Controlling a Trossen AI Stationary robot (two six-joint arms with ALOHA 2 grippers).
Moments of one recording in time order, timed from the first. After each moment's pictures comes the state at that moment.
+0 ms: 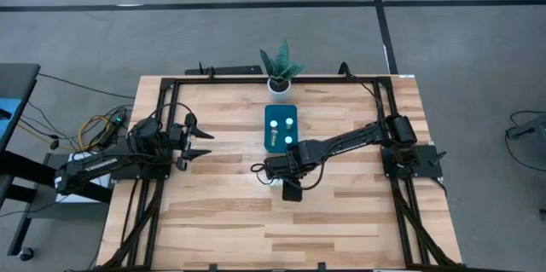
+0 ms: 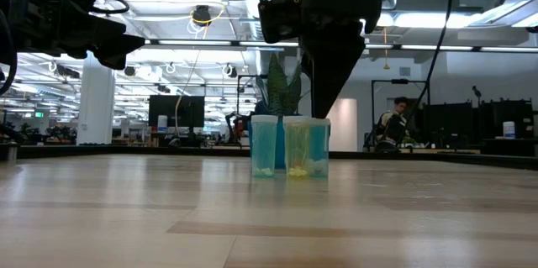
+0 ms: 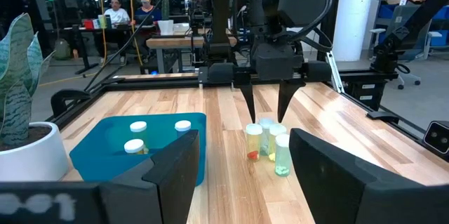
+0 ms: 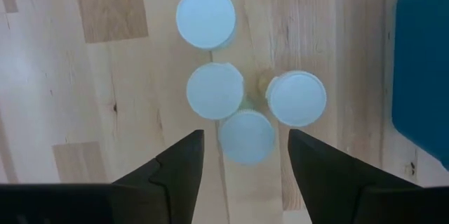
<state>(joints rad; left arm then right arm) 0.42 0.06 0.02 0.06 0.51 0.01 0.20 2.02 1.59 -0.96 0.00 0.24</state>
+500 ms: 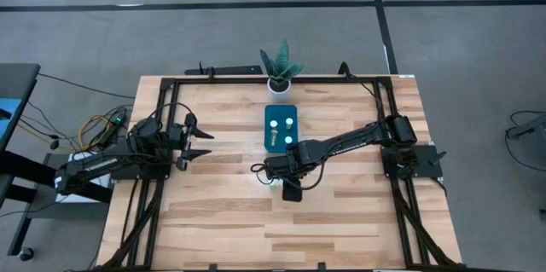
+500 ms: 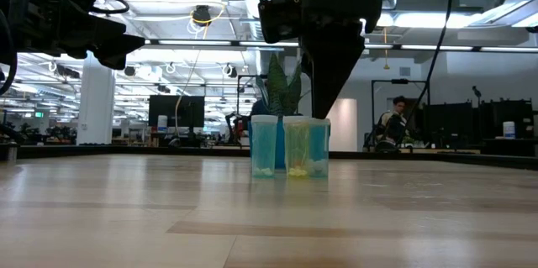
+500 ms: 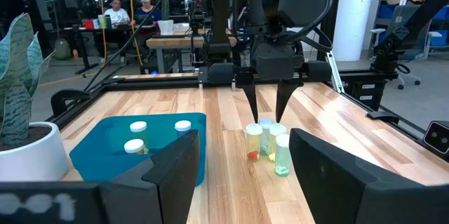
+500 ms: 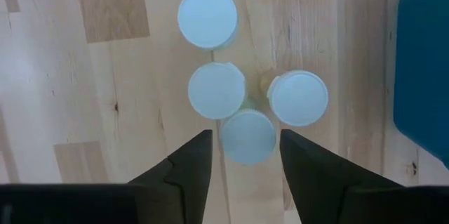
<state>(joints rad) 0.42 0.06 0.02 0.06 0.51 0.01 0.20 2.02 1.59 -0.96 0.00 0.24</state>
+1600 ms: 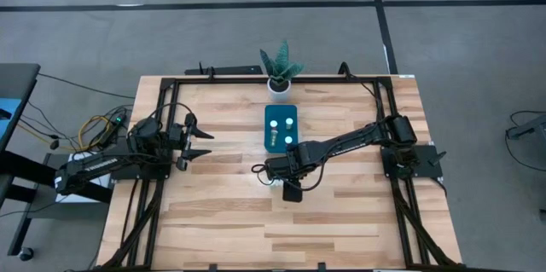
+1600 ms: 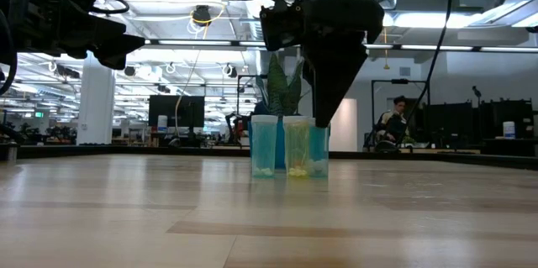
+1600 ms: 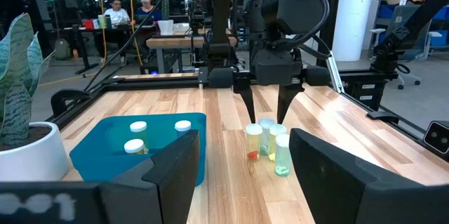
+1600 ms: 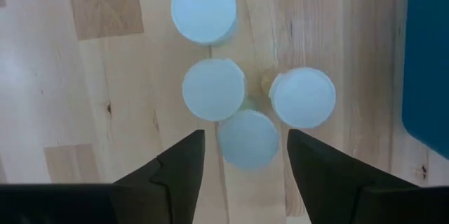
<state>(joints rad) 0.42 0.06 0.02 0.06 0.51 0.01 0.20 2.02 1.55 -0.91 0.00 0.24</state>
